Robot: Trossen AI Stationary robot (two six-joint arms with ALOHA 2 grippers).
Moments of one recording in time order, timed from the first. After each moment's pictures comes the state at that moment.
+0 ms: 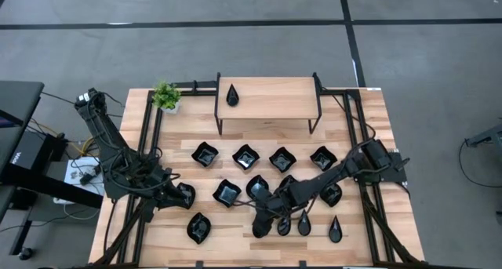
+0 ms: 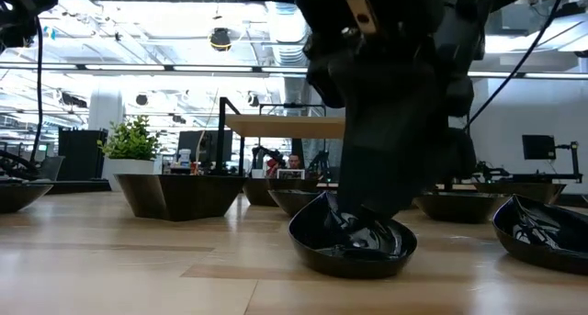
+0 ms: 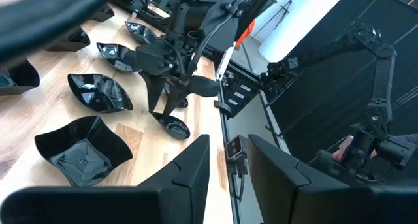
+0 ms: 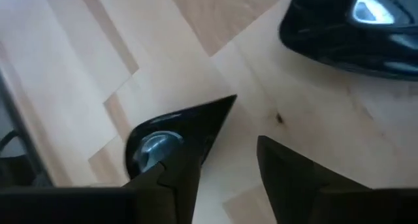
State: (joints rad) left arm -1.05 0.71 0.48 -0.07 -0.75 -0.81; right arm 0.42 1.95 1.24 -0.30 -0.03 1.09
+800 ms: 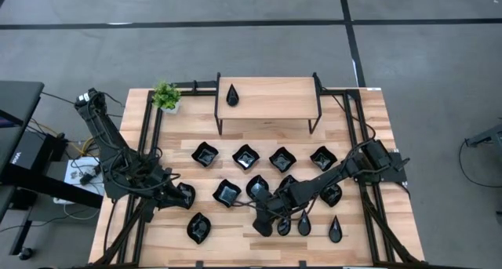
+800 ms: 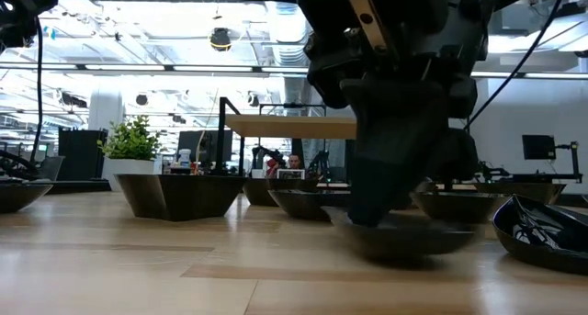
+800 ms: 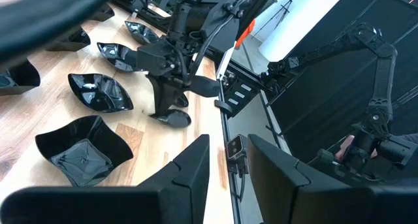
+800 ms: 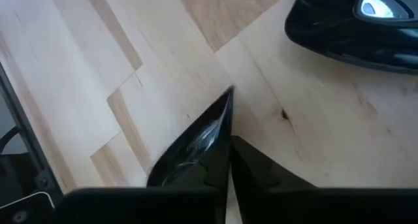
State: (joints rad) left arm -1.05 0.71 0.48 -0.07 -0.75 -0.81; right arm 0.42 1.95 1.24 -0.29 -0.03 1.09
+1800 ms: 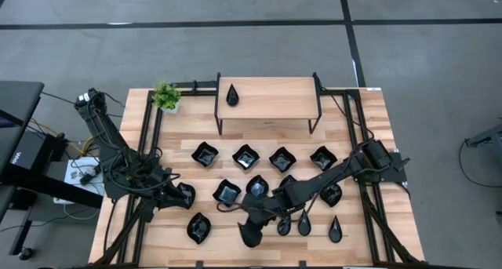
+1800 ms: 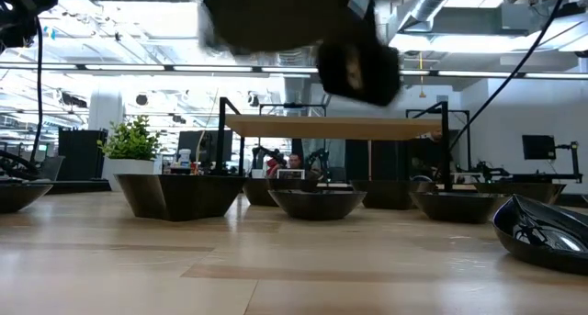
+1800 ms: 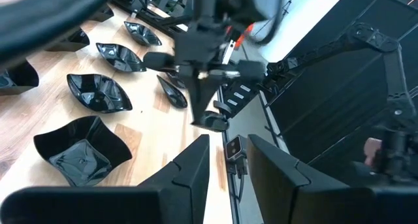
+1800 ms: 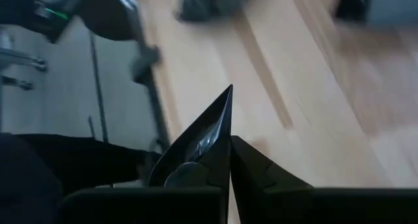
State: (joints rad) left arm -1.05 0.71 0.48 -0.07 -0.75 -0.81; right arm 0.41 1.95 1.45 -0.23 -0.09 0.95
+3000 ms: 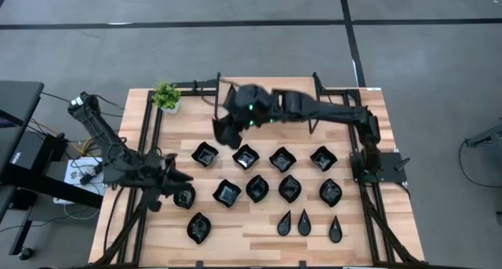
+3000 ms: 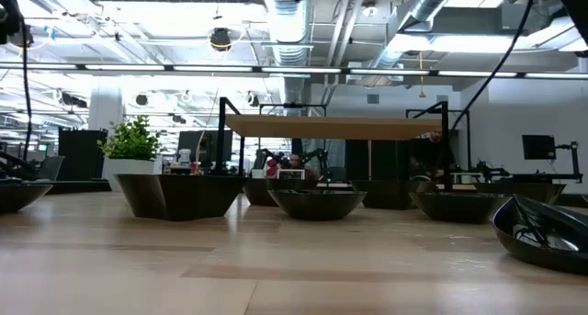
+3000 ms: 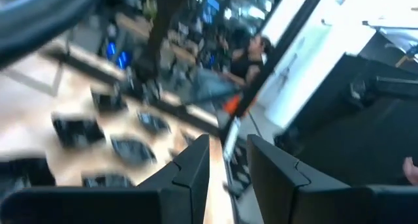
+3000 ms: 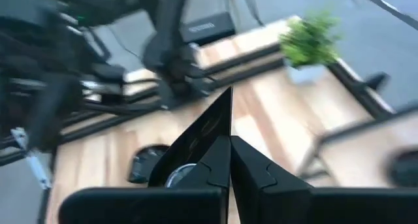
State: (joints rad) left arm -0.90 0.71 0.48 0.30 -0.83 -0.43; right arm -0.08 1.94 2.20 -0.80 0.05 0.27
